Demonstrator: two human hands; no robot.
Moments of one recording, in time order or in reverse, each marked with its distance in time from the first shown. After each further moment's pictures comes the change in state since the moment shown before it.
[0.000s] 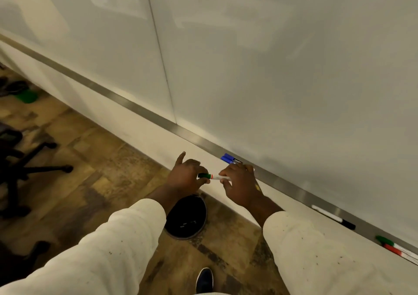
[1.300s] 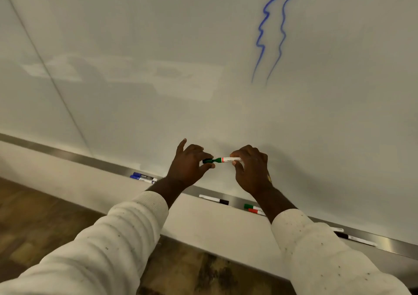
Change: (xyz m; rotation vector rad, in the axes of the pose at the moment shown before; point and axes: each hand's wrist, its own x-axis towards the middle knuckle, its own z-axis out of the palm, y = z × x) left_hand 0.019 0.416 -0.029 -0.078 0.530 0.403; right_hand -0.283 0.200 -0.286 -0.088 0.589 0.171
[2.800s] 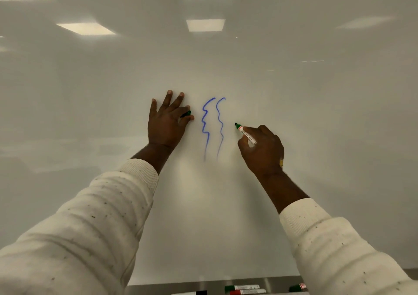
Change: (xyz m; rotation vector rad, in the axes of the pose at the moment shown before) left_hand 0.283 0.056 -0.160 -0.021 0.539 0.254; right_hand 0.140 -0.010 -0.208 -0.228 0.740 0.090
